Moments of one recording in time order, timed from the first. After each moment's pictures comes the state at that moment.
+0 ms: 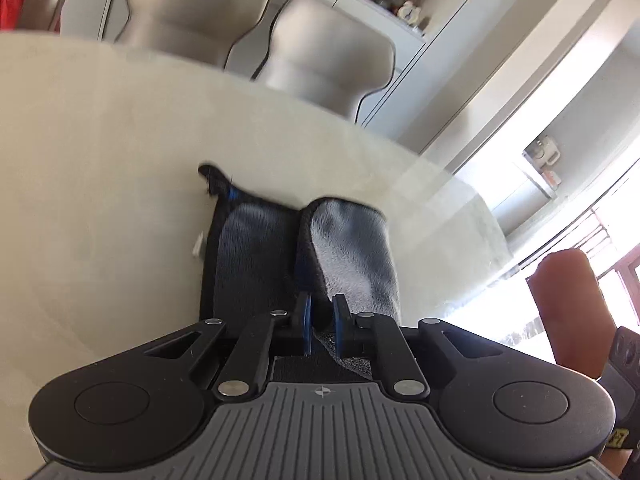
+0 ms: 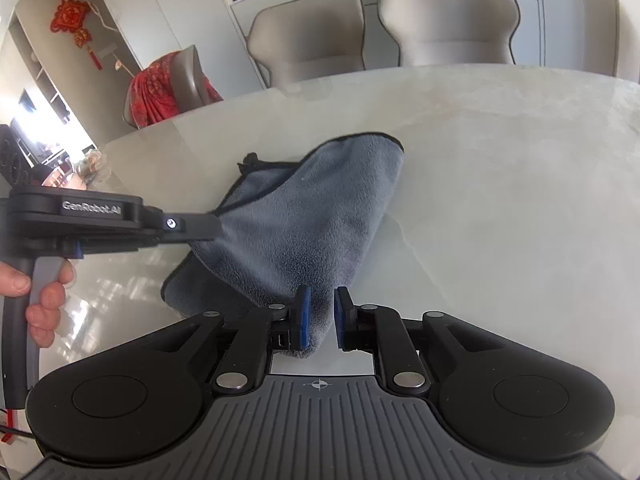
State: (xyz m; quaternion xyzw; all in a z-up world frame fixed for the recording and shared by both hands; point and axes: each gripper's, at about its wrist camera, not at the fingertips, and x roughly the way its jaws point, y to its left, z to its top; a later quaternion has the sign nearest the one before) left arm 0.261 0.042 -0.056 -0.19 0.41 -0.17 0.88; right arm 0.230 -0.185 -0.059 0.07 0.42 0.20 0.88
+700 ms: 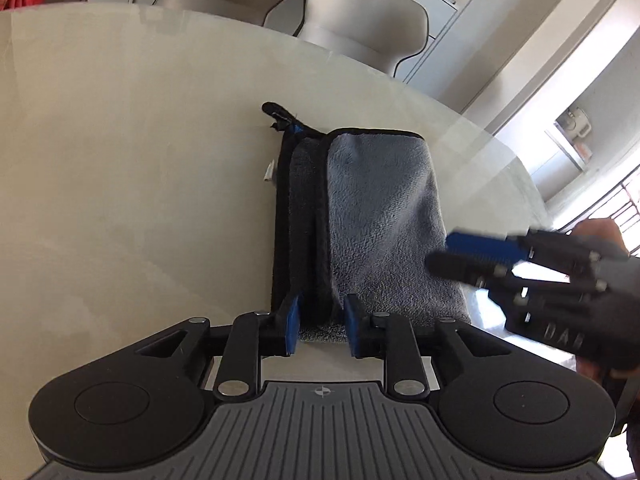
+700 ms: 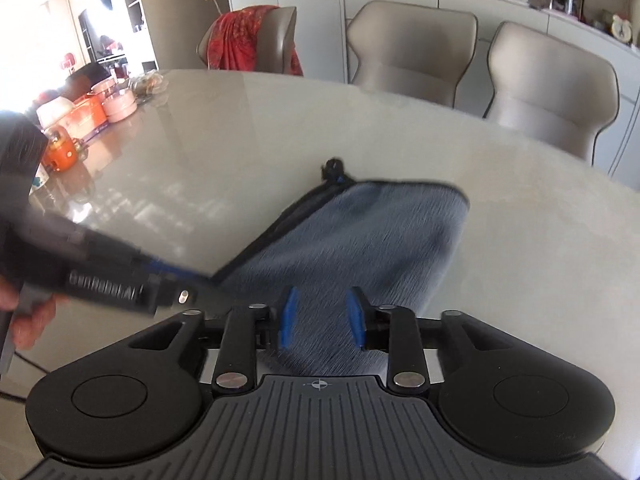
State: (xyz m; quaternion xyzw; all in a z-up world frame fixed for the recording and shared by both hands) left arm 0.238 0.062 -0.083 -0.18 0.47 -0.14 0.85; right arm 0.262 -0.115 -0.036 -0.11 0.38 0.30 0.87
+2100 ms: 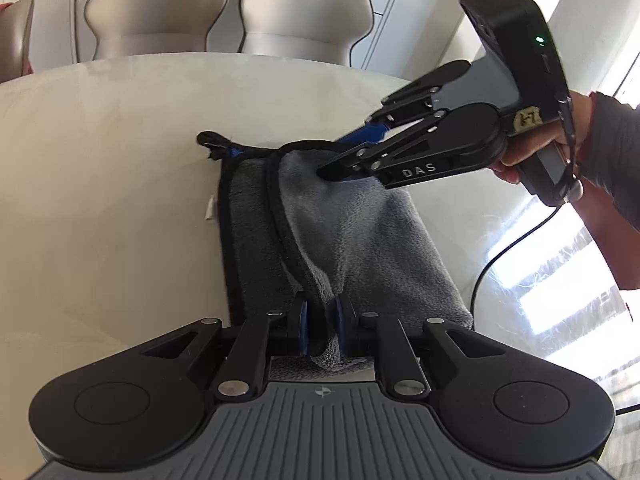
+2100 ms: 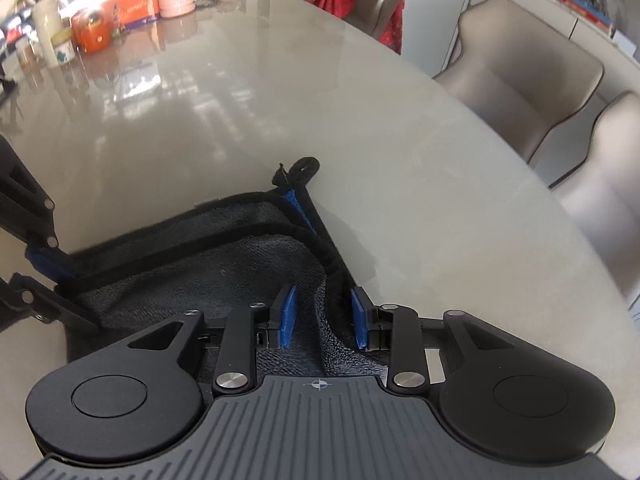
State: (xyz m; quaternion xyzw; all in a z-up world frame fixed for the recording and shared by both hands) left arm 0.251 0.024 -0.081 -0.07 0.45 -0.17 0.87; right arm 0.390 -0.103 -0.066 -0.27 0.40 0.44 0.76
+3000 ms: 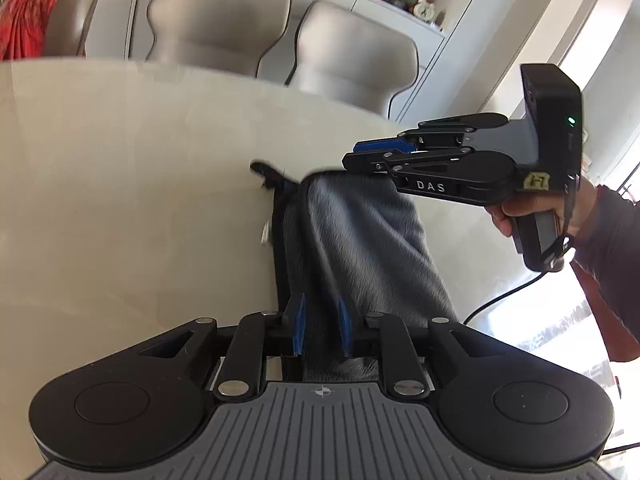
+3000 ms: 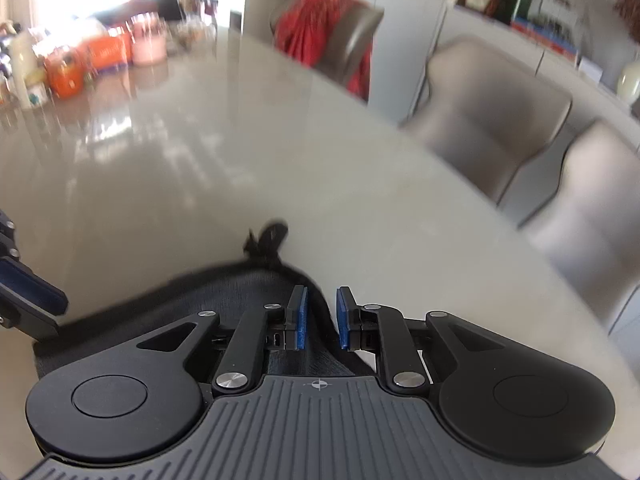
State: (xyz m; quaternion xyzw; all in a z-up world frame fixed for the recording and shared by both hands) left arm 0.235 0.053 -0.051 -0.13 0.40 -0.12 0.90; right arm 0.388 -0.092 -0.045 -0.24 0.29 0.42 0.83
